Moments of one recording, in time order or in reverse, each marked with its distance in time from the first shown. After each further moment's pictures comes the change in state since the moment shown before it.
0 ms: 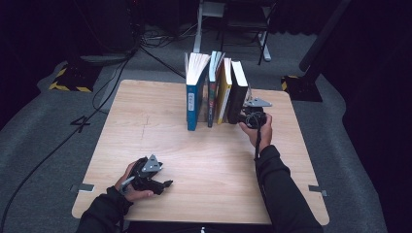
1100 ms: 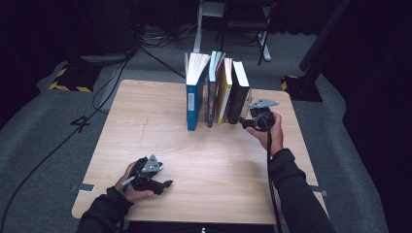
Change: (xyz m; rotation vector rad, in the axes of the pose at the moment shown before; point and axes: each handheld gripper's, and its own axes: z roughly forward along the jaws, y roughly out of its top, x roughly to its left) left arm 0.000 0.000 0.000 -0.001 0.002 -0.001; right arm -0.006 0.007 -0.038 0.101 0.051 -0.112
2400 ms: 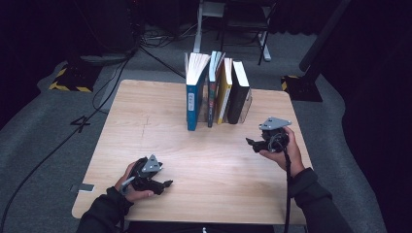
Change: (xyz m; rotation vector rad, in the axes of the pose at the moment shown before) left arm 0.000 0.000 0.000 0.000 0.000 -0.001; right arm 0.018 -0.039 -0.066 0.037 0.074 -0.169
